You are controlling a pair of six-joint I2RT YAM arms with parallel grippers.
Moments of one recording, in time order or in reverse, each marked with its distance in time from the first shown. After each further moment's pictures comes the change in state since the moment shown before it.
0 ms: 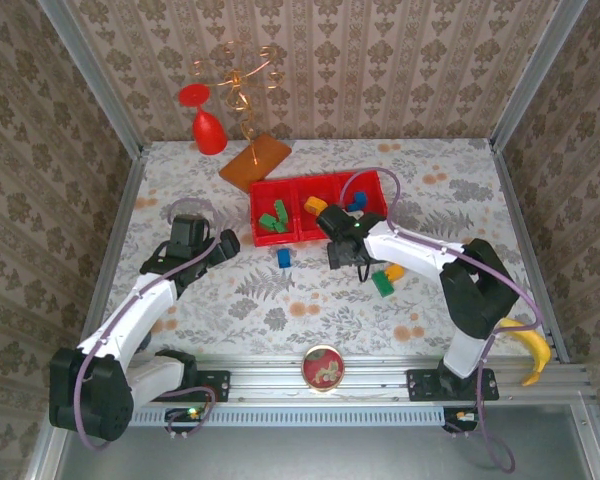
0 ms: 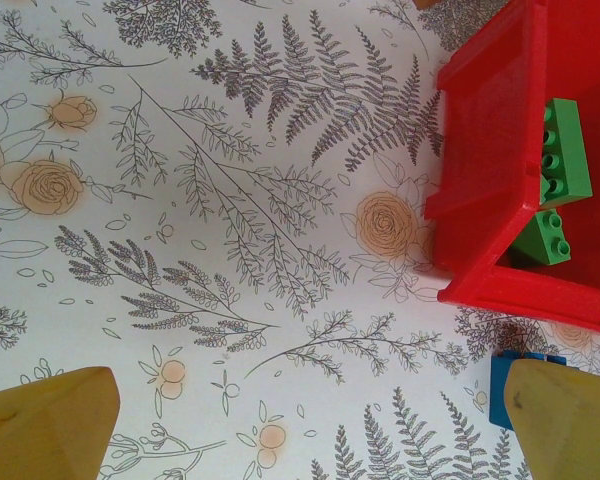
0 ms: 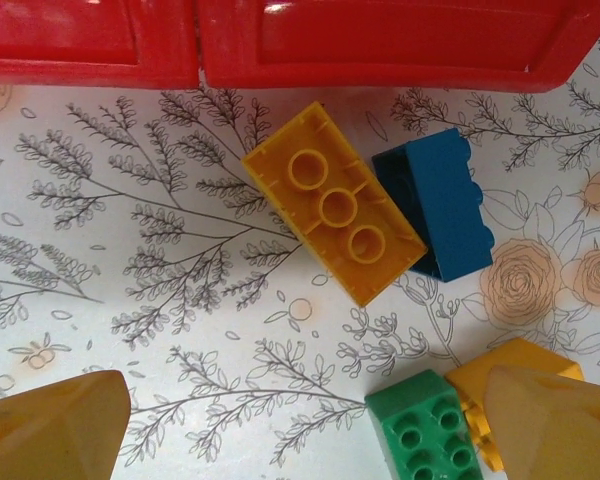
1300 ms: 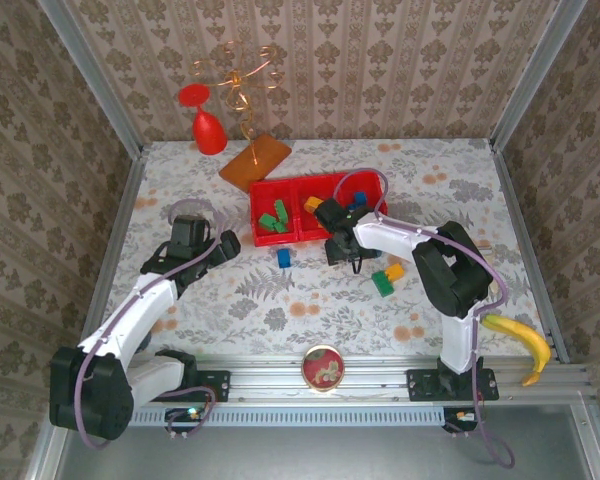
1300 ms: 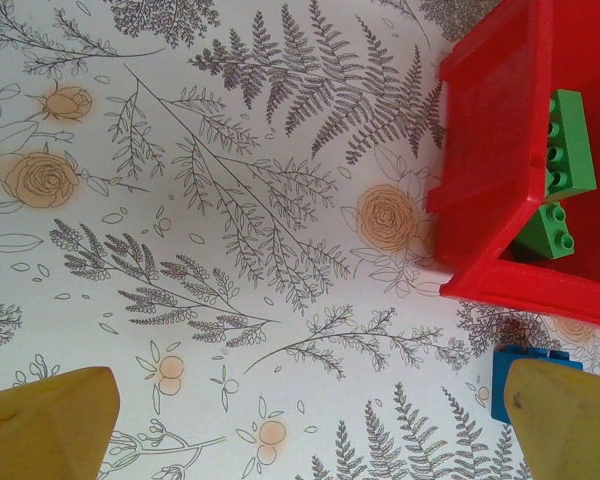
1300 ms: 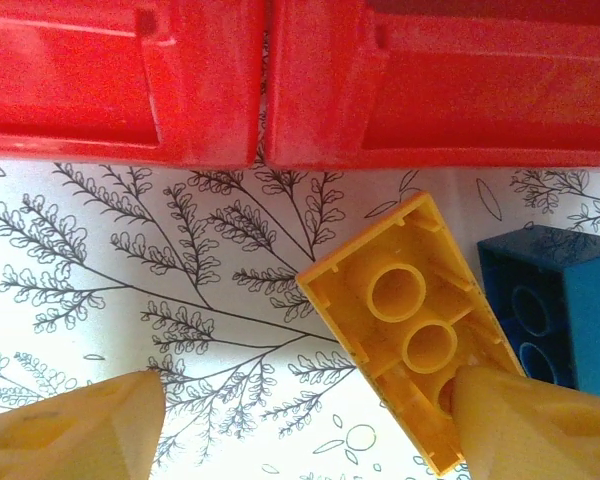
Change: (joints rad) left arm 0.000 0.007 -0.005 0.002 0.009 0.000; right arm -0.051 0.183 0.082 0.077 -0.107 -0.097
